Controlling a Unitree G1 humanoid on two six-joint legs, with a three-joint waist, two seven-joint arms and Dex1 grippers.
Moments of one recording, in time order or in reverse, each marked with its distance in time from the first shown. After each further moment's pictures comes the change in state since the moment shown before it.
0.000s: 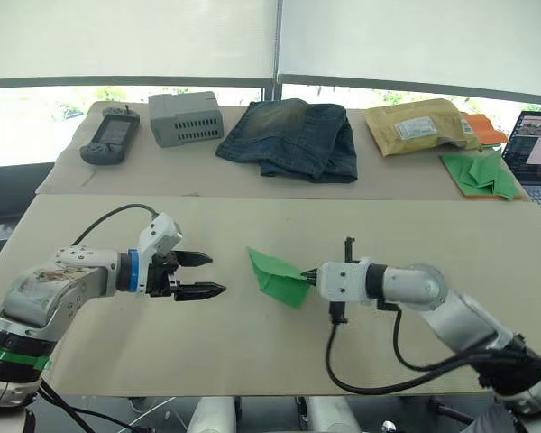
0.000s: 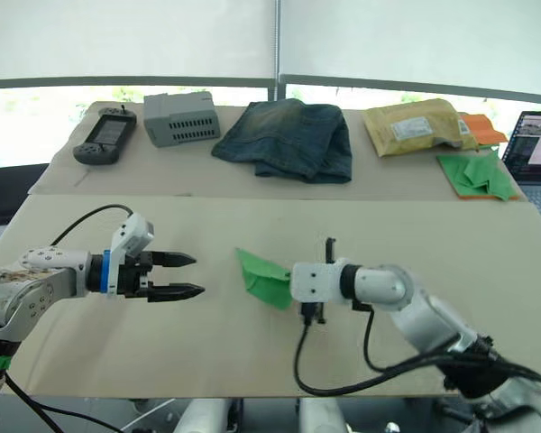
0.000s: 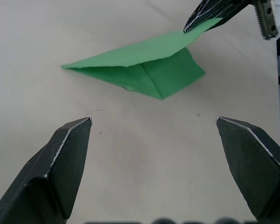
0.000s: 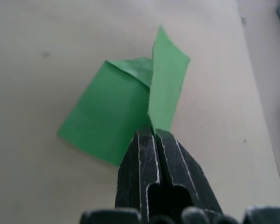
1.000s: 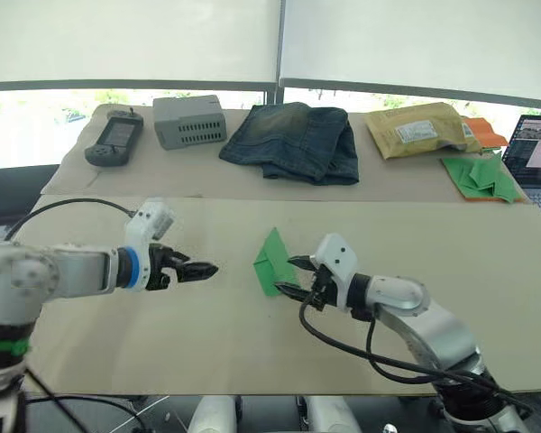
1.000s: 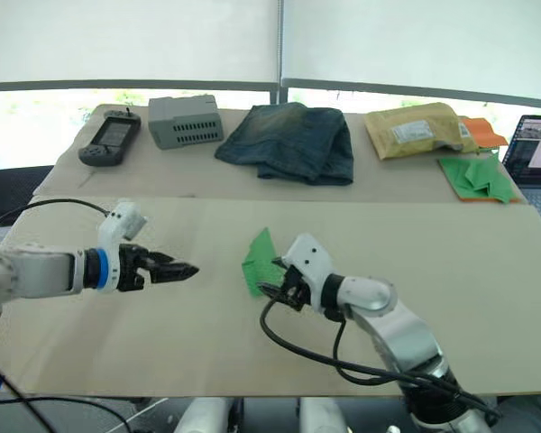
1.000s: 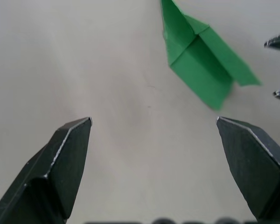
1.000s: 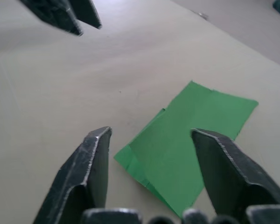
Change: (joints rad) left arm -0.019 0.116 0.041 -0.102 -0.417 0.358 0.653; right arm 0.179 0.435 -0.189 -0.323 0.302 0.857 -0.285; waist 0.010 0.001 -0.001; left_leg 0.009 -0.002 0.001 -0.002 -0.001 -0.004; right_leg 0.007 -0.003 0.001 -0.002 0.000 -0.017
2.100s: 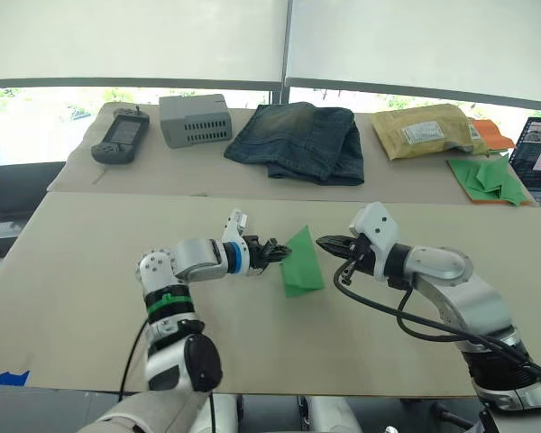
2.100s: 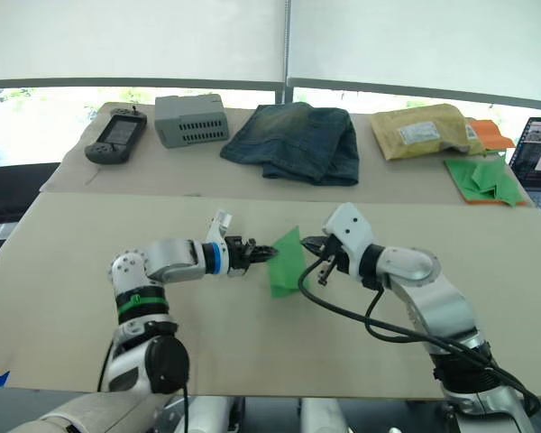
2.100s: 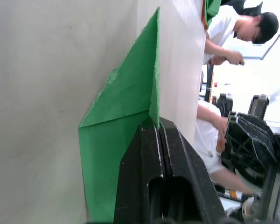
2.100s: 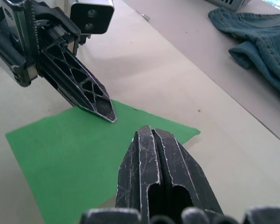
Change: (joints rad) left arm -0.376 -1.163 0.709 0.581 -0.254 0.431 1.065; right arm -0.097 -0.193 -0.151 0.186 0.031 -0.190 0.141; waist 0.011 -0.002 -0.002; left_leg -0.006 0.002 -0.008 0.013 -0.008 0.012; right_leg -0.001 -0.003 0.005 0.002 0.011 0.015
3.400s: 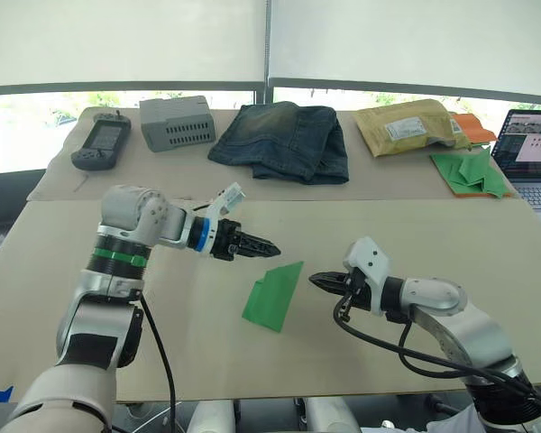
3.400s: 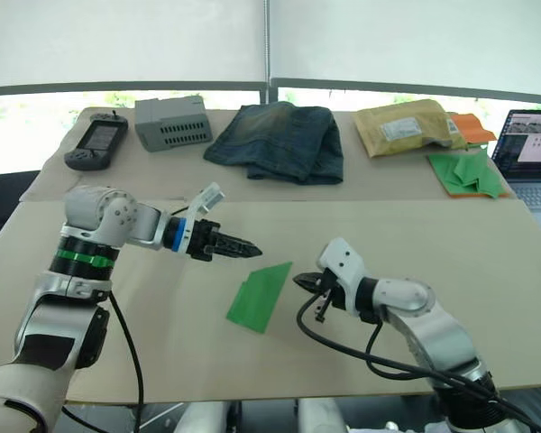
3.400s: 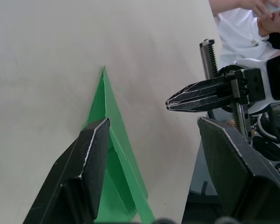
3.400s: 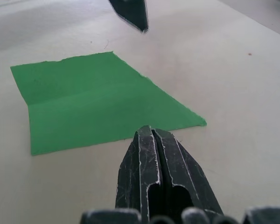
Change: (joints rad) left arm -0.216 0.594 -0.882 0.050 0.721 -0.025 -1.589; right arm 0.172 -0.003 0.027 -0.120 0.041 0.067 0.035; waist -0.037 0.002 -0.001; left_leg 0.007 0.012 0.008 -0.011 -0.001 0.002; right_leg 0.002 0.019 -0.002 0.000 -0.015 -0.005
